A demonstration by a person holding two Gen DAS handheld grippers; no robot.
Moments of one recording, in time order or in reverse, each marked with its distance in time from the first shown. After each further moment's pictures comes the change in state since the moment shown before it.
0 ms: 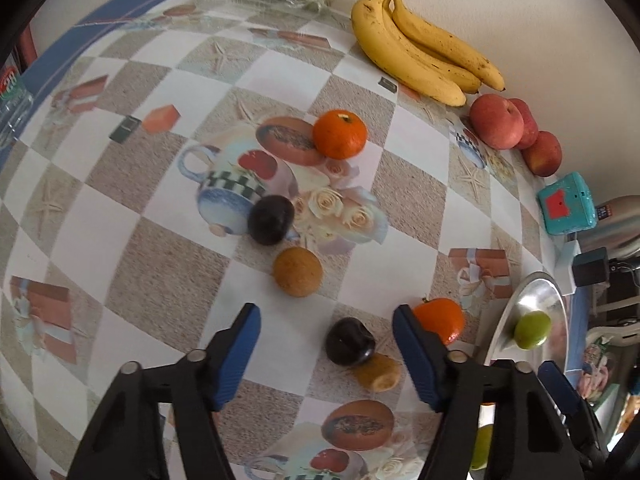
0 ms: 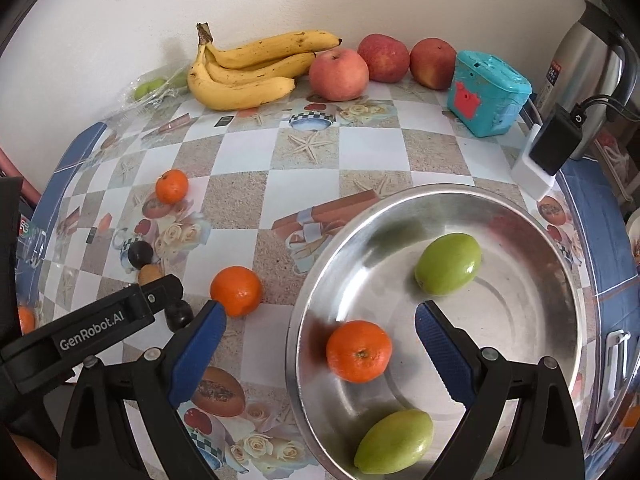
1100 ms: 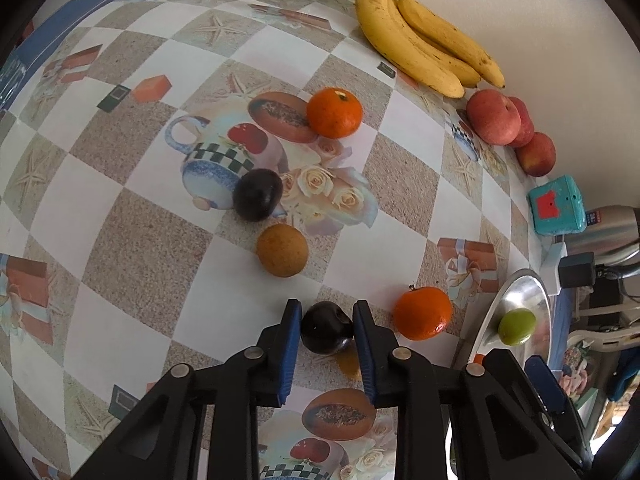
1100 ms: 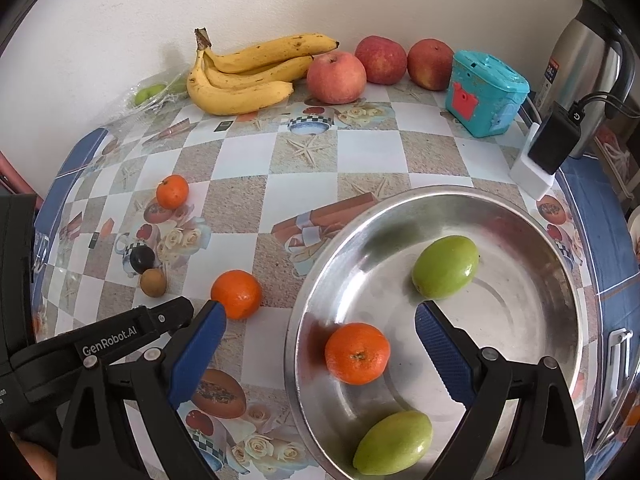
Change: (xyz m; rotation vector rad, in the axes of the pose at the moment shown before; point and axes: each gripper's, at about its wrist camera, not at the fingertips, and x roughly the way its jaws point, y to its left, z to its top) left arm -0.002 0.006 -0.006 -0.061 0.049 -0.068; right arm -0.002 -0.002 0.000 0.013 -0.017 0.014
